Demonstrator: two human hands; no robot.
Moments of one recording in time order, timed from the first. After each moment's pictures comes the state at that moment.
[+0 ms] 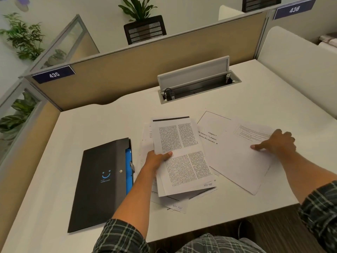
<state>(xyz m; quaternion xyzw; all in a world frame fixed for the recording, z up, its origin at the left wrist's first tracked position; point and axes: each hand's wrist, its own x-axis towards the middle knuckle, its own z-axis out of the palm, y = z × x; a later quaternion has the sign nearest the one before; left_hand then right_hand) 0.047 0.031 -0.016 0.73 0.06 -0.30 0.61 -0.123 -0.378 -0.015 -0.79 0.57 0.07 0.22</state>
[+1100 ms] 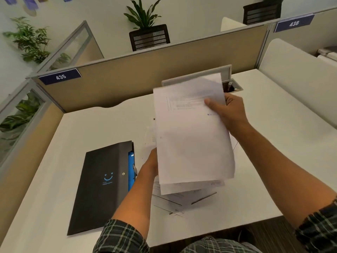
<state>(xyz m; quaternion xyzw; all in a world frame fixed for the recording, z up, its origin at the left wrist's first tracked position) 0.058 0.033 0.006 0.67 0.07 -0.40 0.62 -0.027 -0.234 0.132 -0.70 0.14 -0.28 0.64</state>
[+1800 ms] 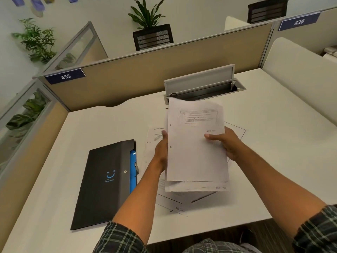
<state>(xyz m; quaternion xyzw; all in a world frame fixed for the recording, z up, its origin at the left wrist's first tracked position) 0.028 0.006 0.057 0.73 -0.04 -0.29 0.62 -0.052 -0.239 0.033 -0.60 0.18 -0.03 0.78</state>
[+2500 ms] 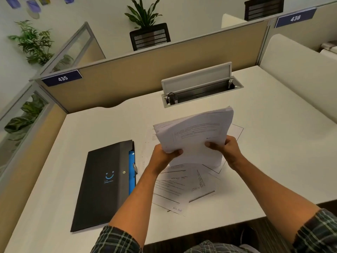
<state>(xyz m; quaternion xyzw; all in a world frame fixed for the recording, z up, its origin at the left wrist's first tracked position) 0.027 0.014 0.035 0.73 -0.19 -0.21 0.62 -0.082 -0.220 0.019 -0.64 0.15 -0.16 0.74</state>
